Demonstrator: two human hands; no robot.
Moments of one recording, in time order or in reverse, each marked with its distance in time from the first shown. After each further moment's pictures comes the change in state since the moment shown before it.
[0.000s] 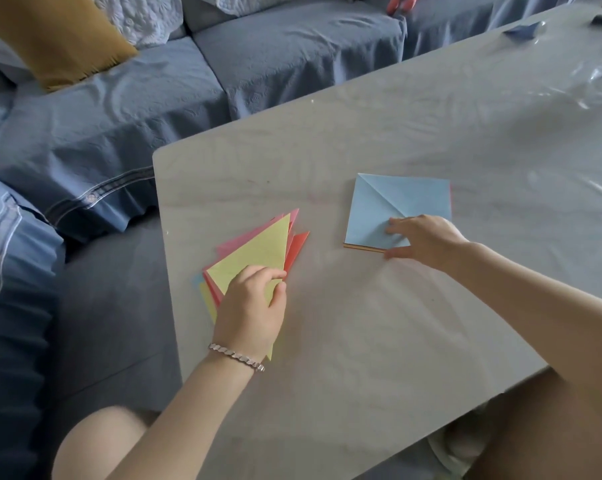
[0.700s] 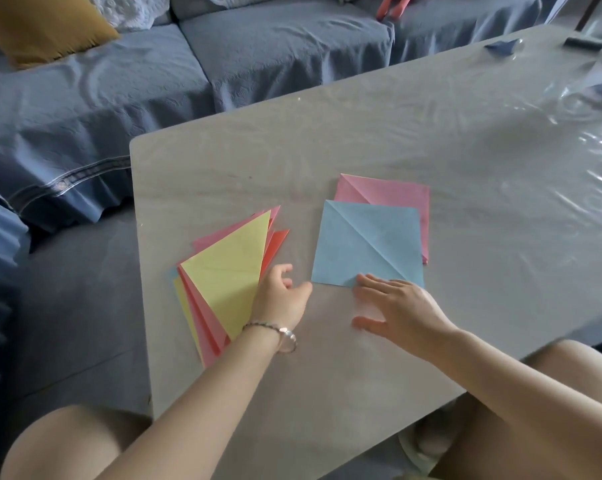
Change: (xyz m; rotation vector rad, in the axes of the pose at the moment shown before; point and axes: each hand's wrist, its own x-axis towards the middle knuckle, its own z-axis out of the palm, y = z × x) left_hand 0.010 0.035 0.048 -0.419 -0.350 -0.574; right_hand -0.090 -0.030 0.037 -0.048 0.065 -0.300
